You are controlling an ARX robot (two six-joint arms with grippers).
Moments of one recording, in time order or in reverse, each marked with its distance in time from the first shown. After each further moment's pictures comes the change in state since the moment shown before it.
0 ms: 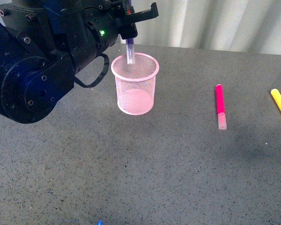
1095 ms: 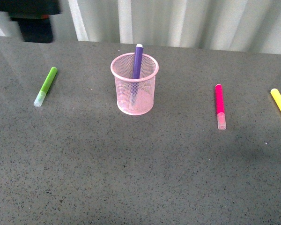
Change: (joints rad) left arm 0.027 -0.822 -0.589 -0.373 -0.259 0.290; right arm 0.000 0.000 0.000 0.000 0.003 0.000
